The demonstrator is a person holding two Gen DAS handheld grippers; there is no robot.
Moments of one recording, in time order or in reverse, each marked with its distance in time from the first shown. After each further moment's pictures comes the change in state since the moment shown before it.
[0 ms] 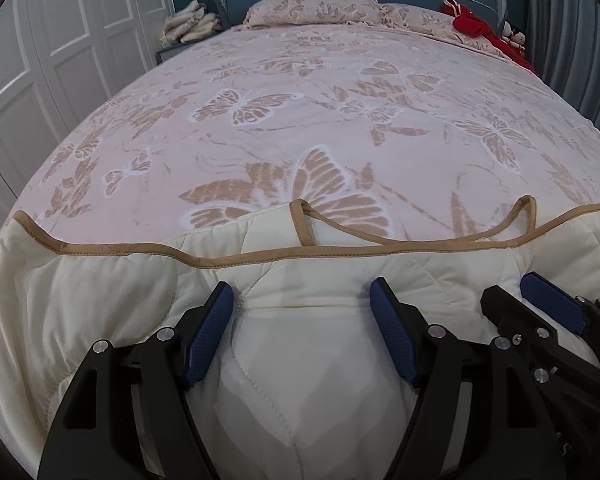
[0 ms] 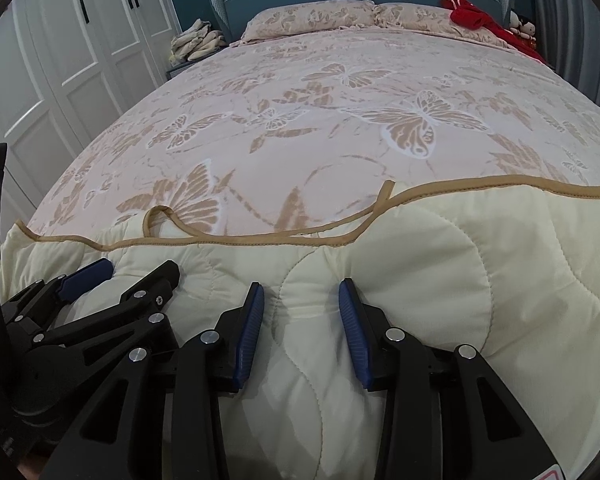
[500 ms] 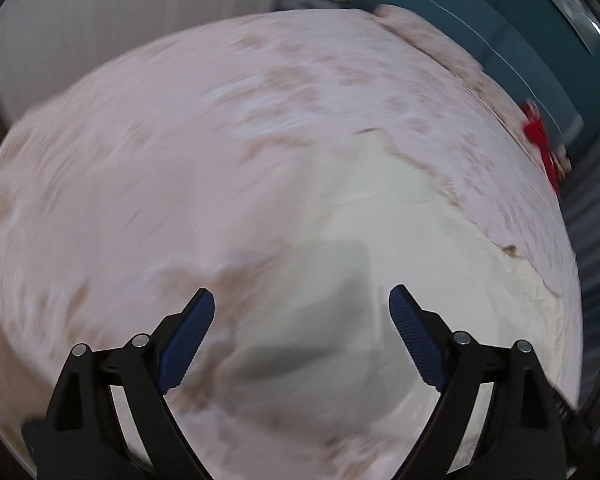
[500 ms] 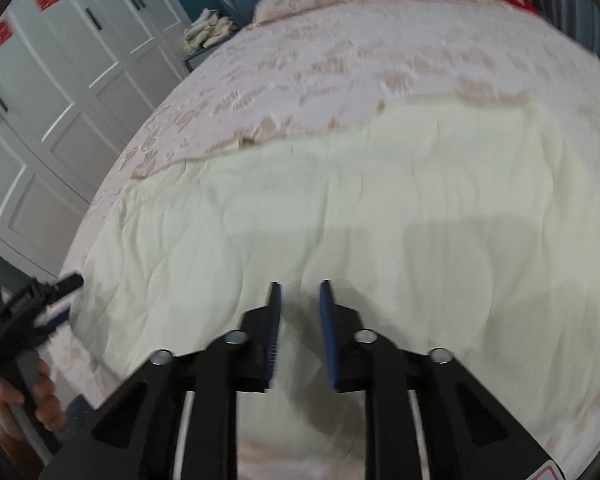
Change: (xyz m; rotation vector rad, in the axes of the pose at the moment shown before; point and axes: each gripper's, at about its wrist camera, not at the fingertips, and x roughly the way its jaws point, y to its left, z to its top) left arm -0.148 0.213 -0.119 -0.588 0.110 -0.106; right arm -0.131 0.013 -0.081 0.118 0.128 0.132
